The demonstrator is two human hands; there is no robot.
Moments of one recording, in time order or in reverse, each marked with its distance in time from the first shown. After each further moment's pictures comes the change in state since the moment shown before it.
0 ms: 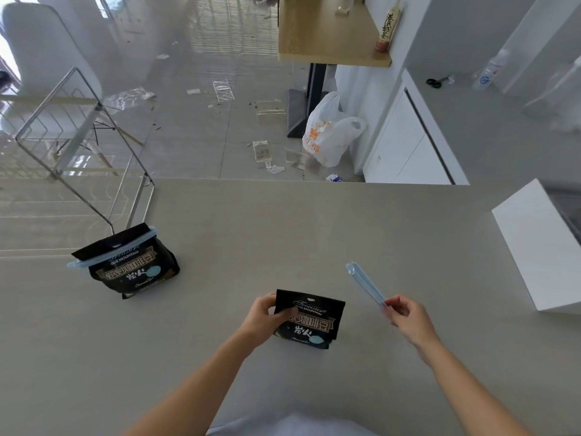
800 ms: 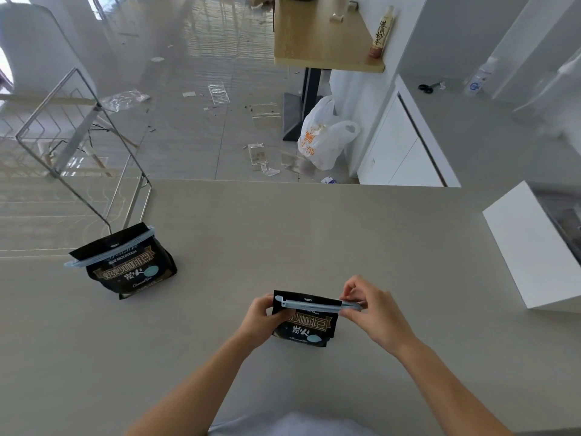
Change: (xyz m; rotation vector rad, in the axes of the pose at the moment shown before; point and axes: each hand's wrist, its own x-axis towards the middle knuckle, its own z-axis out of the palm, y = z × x) left_hand -0.003 -0.004 0.001 0.054 0.018 0.053; right_hand -0.059 -0.089 0.031 -0.452 -0.209 -0.415
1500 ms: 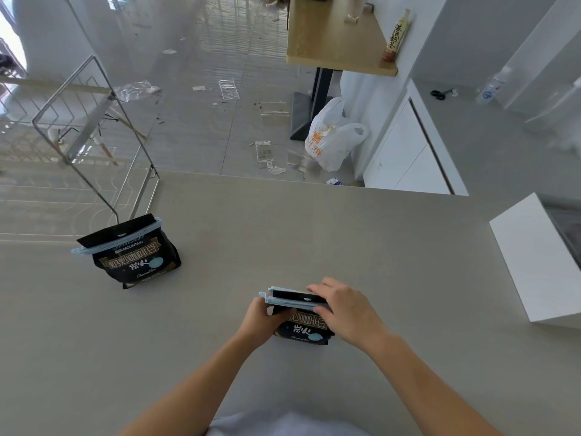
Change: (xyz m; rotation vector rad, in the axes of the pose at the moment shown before) left_hand -0.003 -0.006 0.000 -0.032 0.075 -0.003; right_hand 0.023 -0.042 0.029 -0.402 -0.189 -0.240
